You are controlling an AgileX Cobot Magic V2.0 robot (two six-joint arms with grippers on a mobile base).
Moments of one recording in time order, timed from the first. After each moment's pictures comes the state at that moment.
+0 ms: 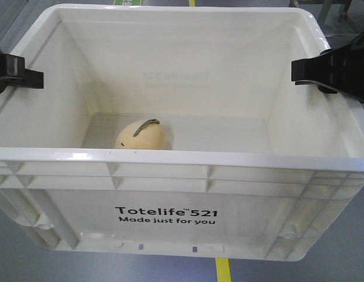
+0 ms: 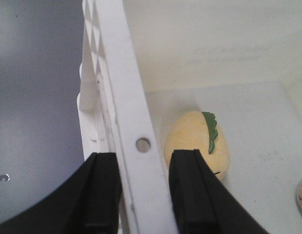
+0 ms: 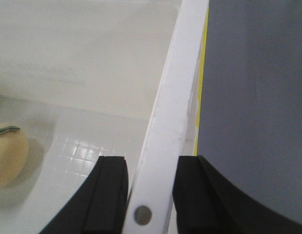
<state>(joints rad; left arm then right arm) -0.17 1.09 -1.17 -0.40 0.96 0.12 0.42 1.11 -1.17 -0.10 0.89 0.32</state>
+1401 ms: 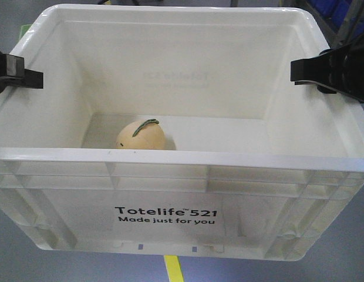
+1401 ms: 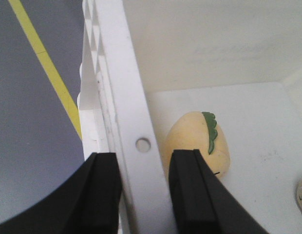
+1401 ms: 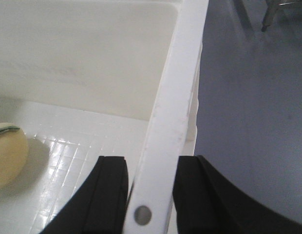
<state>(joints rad) -0.17 1.09 -1.17 -0.40 0.96 0.12 0.42 1.11 -1.17 -0.10 0.89 0.32</state>
